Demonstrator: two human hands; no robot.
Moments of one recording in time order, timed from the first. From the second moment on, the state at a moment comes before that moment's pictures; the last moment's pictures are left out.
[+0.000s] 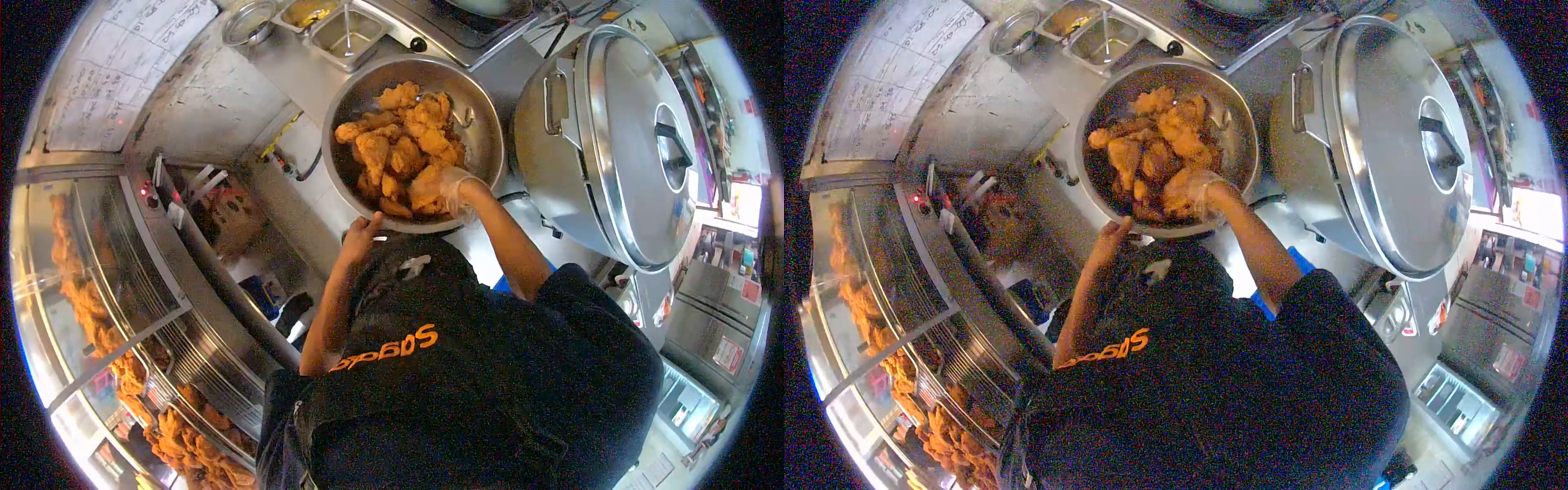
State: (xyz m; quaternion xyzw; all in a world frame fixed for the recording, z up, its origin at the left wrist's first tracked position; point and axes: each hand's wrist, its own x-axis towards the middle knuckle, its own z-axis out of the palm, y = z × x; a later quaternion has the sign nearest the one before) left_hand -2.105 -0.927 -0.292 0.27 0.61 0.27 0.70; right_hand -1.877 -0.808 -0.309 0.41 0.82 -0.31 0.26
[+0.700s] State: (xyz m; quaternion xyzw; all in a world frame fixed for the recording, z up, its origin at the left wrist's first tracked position) left_hand -2.097 -0.942 -0.350 0.45 0.62 0.20 0.61; right_hand -1.765 -0.804 -0.392 0.46 0.38 -0.79 -0.10
